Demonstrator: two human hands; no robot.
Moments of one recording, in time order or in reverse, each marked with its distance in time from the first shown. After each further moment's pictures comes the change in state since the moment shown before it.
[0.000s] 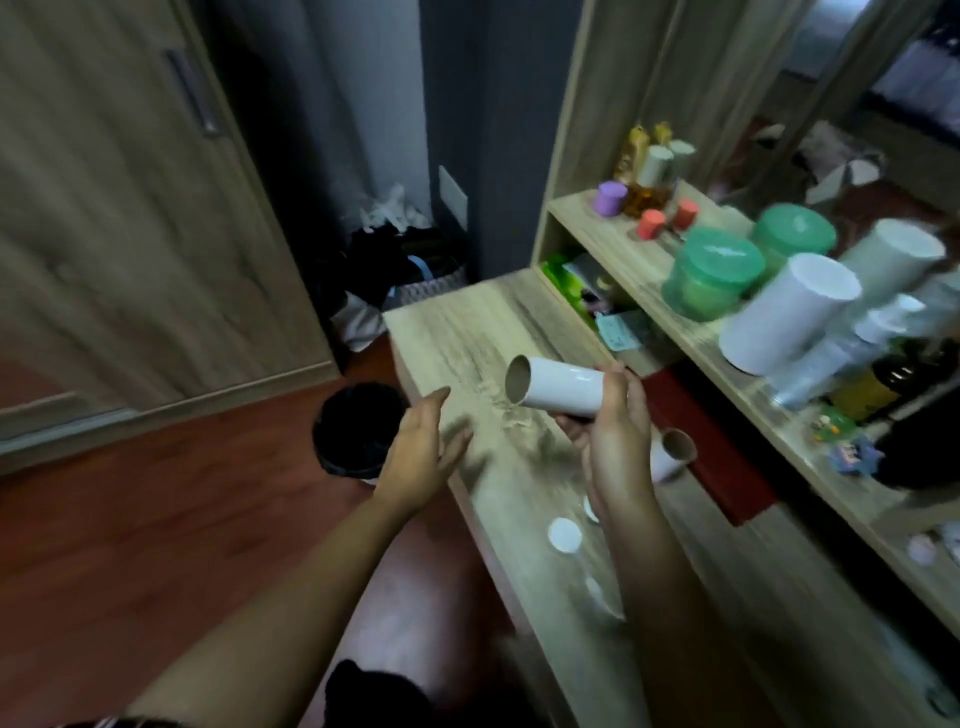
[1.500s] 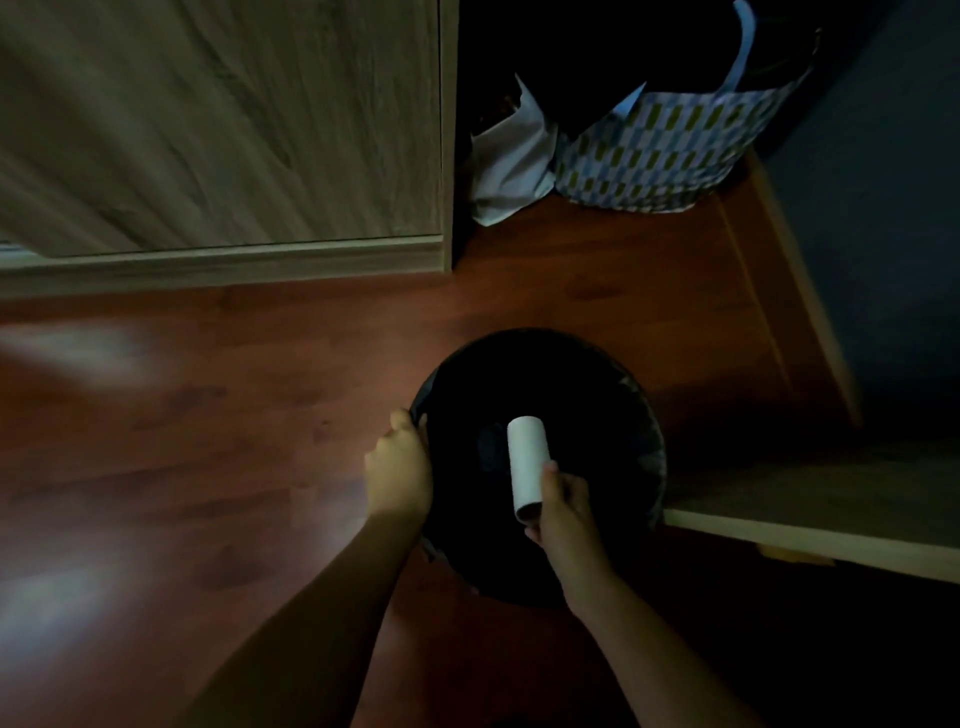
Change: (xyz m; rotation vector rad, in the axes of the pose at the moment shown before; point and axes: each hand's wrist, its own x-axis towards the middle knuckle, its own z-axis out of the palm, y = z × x) left_hand 0.195 -0.649 0.167 0.124 -0.034 -0.798; right_hand 0.305 0.648 0.270 -0.697 -0.302 0.616
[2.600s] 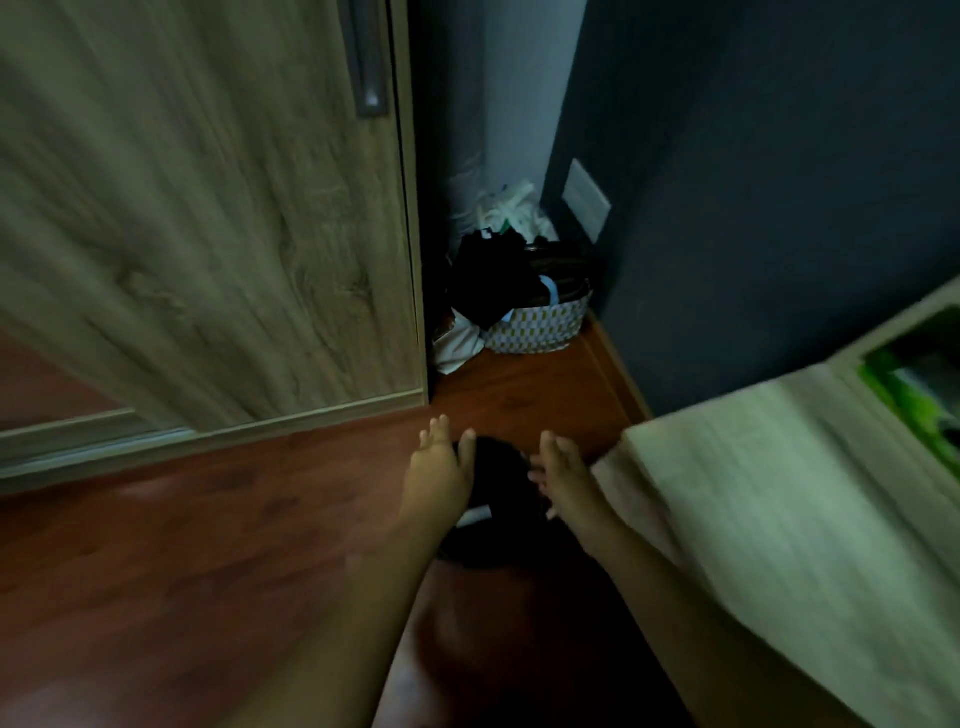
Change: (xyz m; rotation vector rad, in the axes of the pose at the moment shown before) left_hand -0.246 0.205 -0.308 -0.115 -0.049 0.268; right_hand -0.340 -0.202 -0.085 -0.094 0.042 -0.337
